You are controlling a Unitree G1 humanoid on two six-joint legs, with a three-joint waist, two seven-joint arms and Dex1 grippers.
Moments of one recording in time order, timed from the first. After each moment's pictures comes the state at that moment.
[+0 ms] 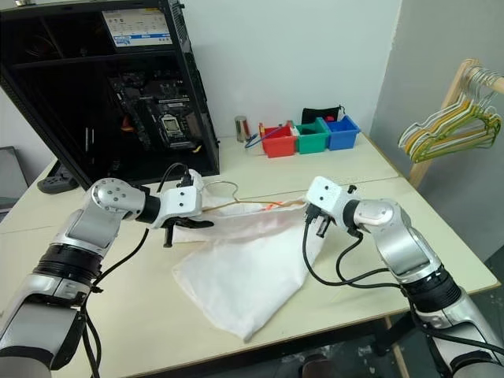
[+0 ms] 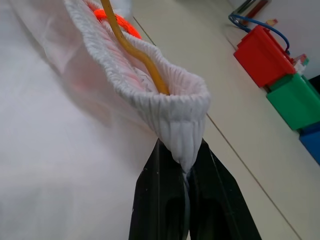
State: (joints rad) left arm -0.74 0.78 -0.25 0.43 0.13 -0.01 -1.30; right arm -0.62 -0.61 0.36 -0.19 -0.08 0.59 0.75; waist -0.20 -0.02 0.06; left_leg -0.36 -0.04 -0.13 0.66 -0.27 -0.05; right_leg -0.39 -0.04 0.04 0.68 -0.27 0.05
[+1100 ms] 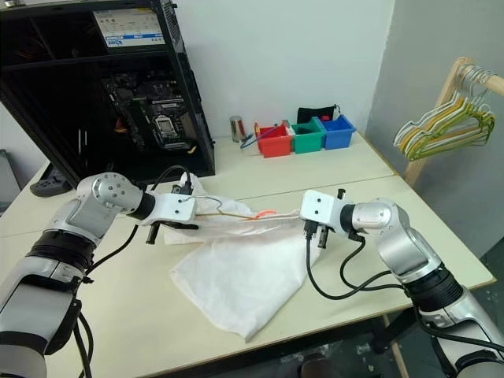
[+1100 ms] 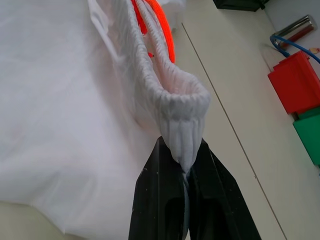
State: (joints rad) left arm -0.88 0.83 -0.37 0.69 0.28 -0.25 -1.30; right arm -0.62 -0.66 0.39 -0.15 -0.10 0.44 0.89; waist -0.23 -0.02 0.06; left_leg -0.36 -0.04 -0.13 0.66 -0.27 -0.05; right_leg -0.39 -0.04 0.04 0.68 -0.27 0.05
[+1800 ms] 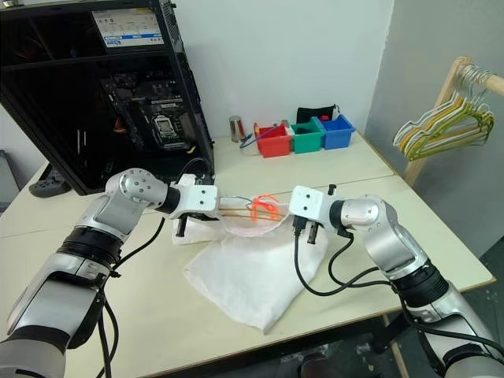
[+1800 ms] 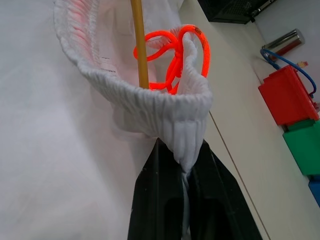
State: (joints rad) left arm -0.88 0.70 -0.35 0.58 0.26 -0.12 -1.25; right arm -0.66 -0.59 0.41 -0.15 -0.14 0.46 0.89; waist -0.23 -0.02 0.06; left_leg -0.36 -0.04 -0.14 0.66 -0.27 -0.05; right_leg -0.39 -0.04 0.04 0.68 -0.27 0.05
